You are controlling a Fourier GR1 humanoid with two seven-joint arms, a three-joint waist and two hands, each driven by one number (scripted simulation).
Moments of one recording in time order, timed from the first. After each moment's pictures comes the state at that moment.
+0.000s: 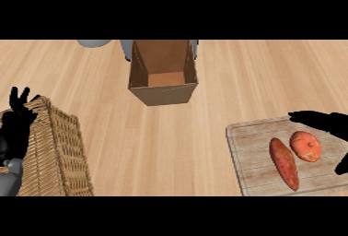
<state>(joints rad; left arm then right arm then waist) -0.11 0.52 -0.04 -1.37 0.06 0.30 0.11 -0.40 -0.81 0.33 -0.81 0.64 0.26 -0.93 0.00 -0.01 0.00</state>
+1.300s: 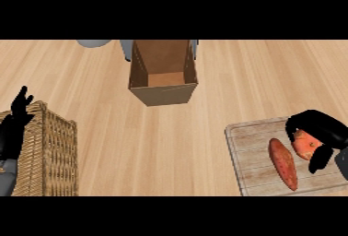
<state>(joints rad) -0.11 0.51 0.02 -1.32 -0.07 0.21 0.07 -0.37 -0.63 0.21 -0.84 0.82 0.05 -0.74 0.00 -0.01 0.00</state>
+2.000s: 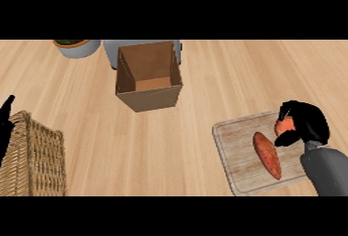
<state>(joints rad) -0.03 0.56 0.05 -1.37 -0.13 0.24 0.13 -0.31 -0.39 0.06 -1.04 0.91 -0.20 0.16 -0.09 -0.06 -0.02</state>
